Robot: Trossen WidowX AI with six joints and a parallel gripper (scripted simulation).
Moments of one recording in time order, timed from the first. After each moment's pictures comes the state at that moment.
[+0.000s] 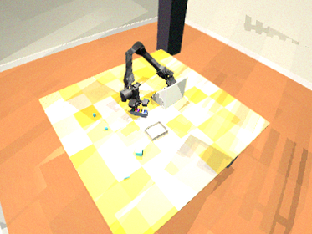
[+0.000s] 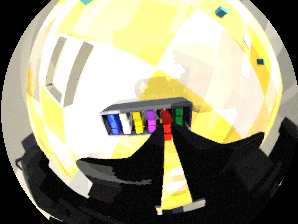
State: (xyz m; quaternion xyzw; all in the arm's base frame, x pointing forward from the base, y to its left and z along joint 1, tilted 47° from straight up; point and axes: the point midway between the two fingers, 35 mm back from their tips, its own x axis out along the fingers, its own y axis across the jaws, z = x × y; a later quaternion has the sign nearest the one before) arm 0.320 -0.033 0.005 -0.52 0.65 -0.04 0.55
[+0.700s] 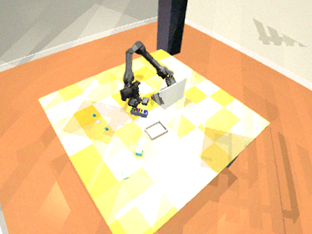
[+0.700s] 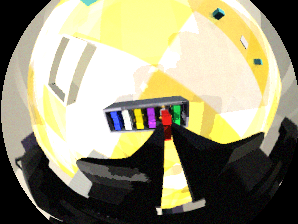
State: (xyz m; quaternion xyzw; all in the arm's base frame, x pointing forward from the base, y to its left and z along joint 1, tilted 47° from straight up) arm 0.318 -0.026 0.012 -0.52 0.65 -0.04 0.55
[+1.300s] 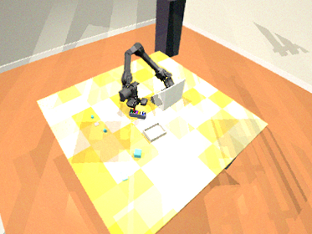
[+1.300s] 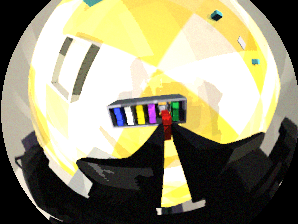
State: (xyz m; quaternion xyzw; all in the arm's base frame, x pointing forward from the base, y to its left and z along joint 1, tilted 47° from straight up) arm 0.315 -0.018 0.020 -0.52 0.65 -0.04 0.55
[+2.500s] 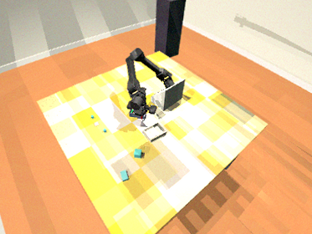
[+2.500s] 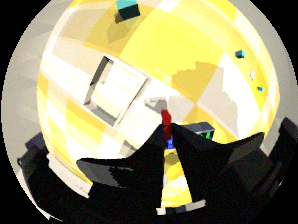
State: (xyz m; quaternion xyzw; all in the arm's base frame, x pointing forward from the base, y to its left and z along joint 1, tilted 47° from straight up) arm 0.319 0.079 -0.044 -0.51 0.65 -0.03 0.56
